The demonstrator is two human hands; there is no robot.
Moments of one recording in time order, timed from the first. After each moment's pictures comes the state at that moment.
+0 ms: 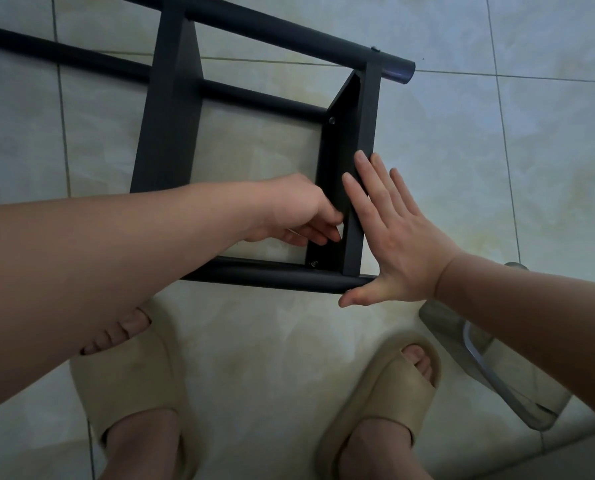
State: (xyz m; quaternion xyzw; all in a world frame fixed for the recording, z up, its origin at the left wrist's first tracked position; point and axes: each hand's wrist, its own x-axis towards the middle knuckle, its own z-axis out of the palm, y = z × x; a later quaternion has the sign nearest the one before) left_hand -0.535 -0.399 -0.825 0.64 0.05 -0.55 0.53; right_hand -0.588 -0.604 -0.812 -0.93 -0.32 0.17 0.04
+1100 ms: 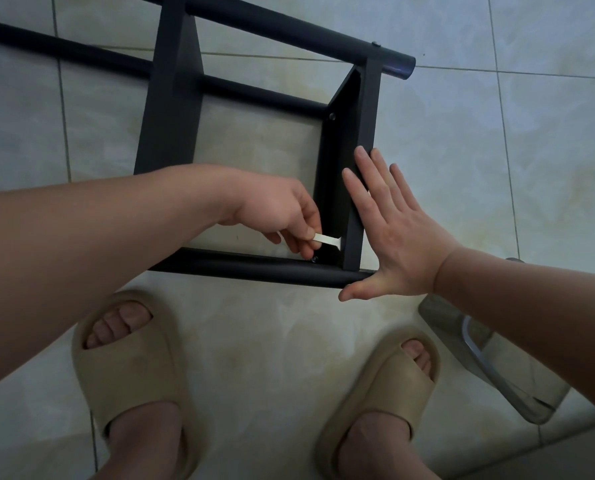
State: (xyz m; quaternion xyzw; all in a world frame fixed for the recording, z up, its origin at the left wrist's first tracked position) left_hand -0.529 -0.373 -0.816 0.69 -0.14 -0.60 0.39; right_hand -0.588 -0.604 -0.811 -0.93 -0.32 0.17 0.03
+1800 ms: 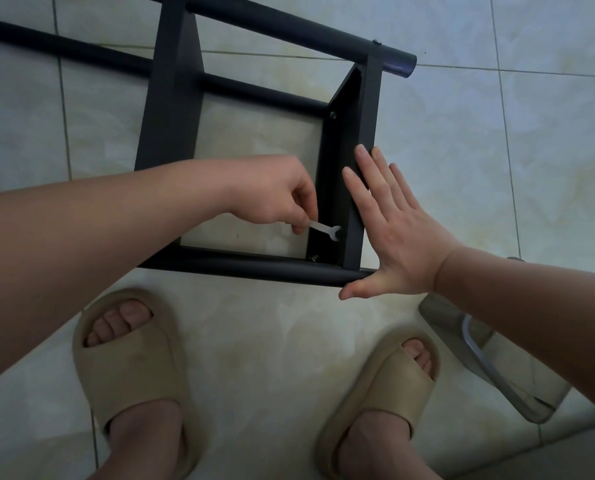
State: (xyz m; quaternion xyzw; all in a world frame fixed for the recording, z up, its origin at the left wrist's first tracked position) left_hand -0.519 -0.368 -0.822 0.79 -0.21 -0.46 0.35; right_hand -0.588 -0.604 -0.813 -0.93 -0.32 0.17 0.04
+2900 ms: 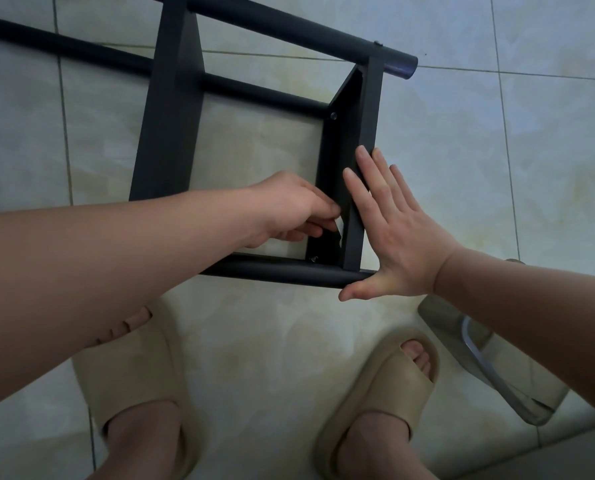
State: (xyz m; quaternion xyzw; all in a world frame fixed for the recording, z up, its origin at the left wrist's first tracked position) left_hand -0.548 -0.395 -0.829 0.65 0.12 -0.49 0.57; right_hand -0.588 -0.604 -0.813 -0.93 -0.33 0.17 0.04
